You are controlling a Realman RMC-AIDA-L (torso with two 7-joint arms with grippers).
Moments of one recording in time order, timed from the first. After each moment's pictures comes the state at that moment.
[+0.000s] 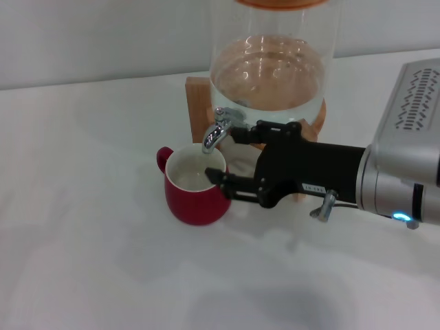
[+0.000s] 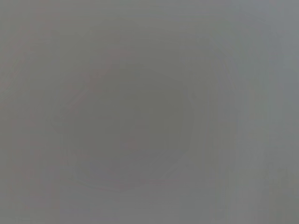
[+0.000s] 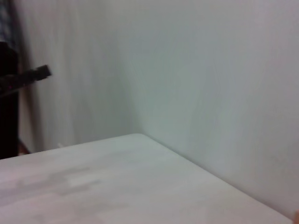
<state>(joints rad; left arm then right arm) -0.10 -2.08 0.59 0.46 -2.20 -1.53 2.21 -0.08 2.01 1.33 1.74 -1.75 0.75 -1.26</state>
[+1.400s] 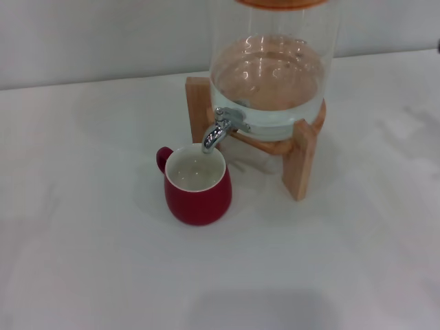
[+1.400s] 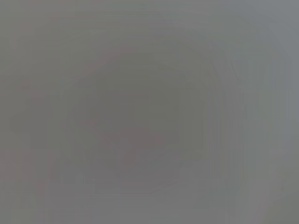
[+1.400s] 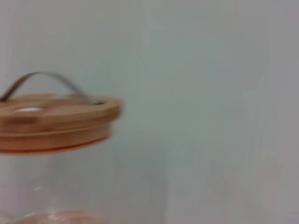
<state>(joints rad) -0.12 -2.07 0.58 0.49 -2.17 -1.45 2.03 -0.15 2.01 2.03 1.67 -1.57 0.95 -1.27</state>
